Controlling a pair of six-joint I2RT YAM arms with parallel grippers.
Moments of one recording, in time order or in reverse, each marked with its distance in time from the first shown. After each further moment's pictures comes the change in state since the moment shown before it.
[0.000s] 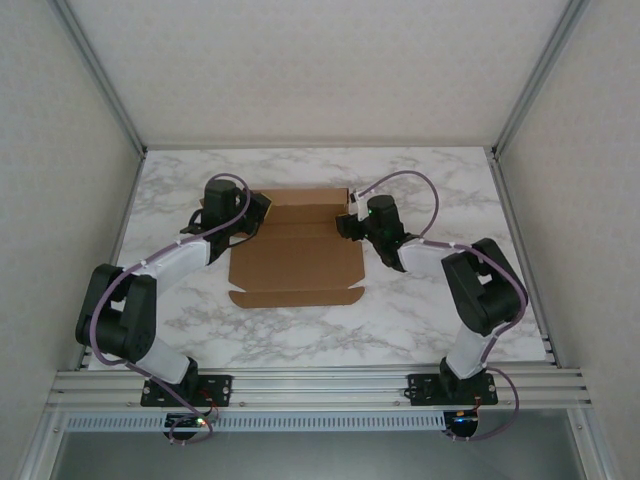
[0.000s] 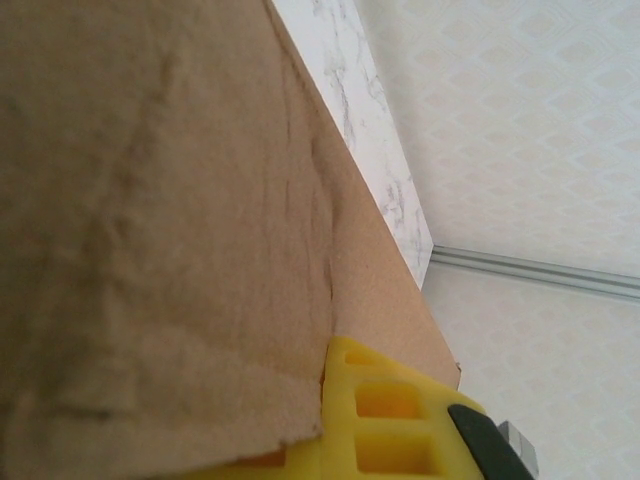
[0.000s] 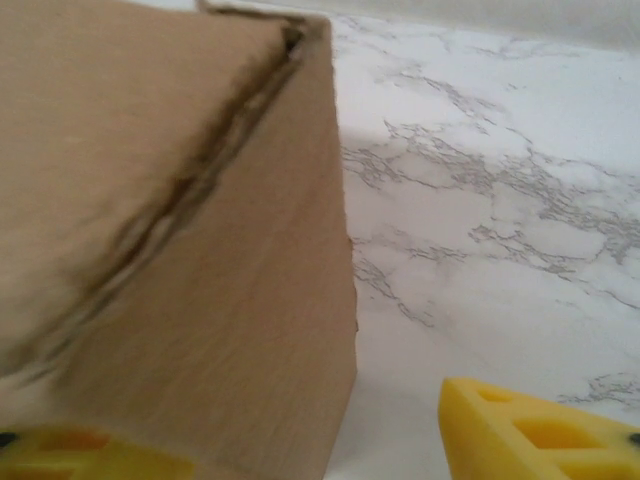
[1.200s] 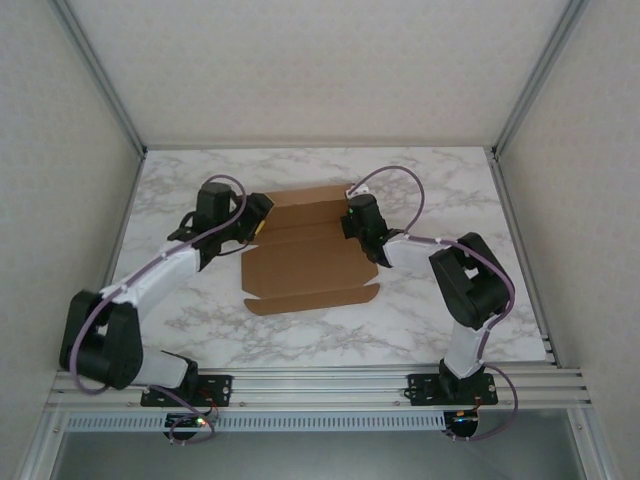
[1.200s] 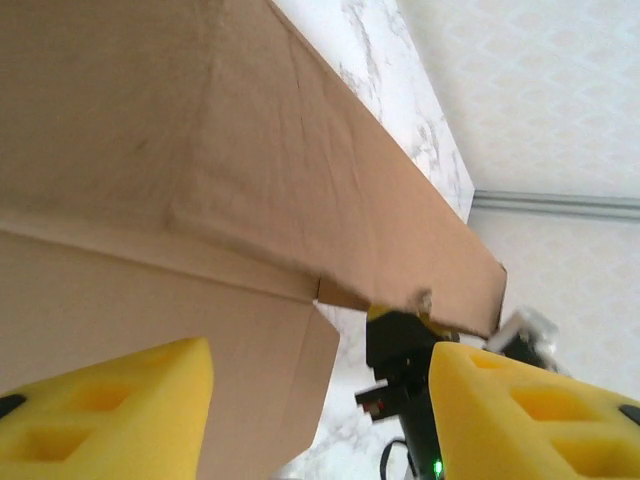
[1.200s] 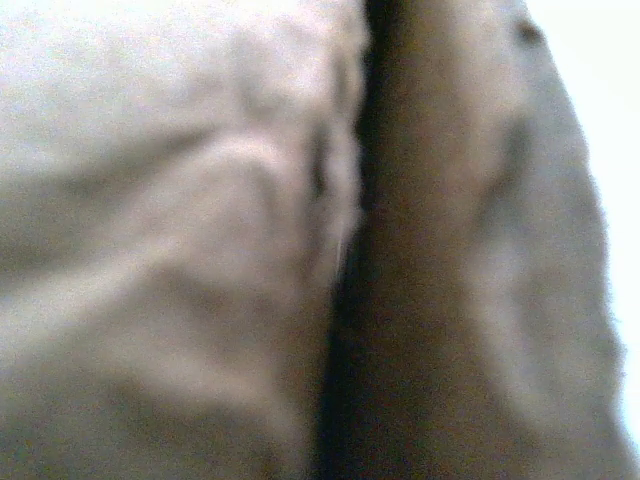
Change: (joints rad) left arm -0.010 -0.195 -0.018 -0.251 0.043 0.164; right arm 0.074 0.051 0.093 -0.143 0.335 0.033
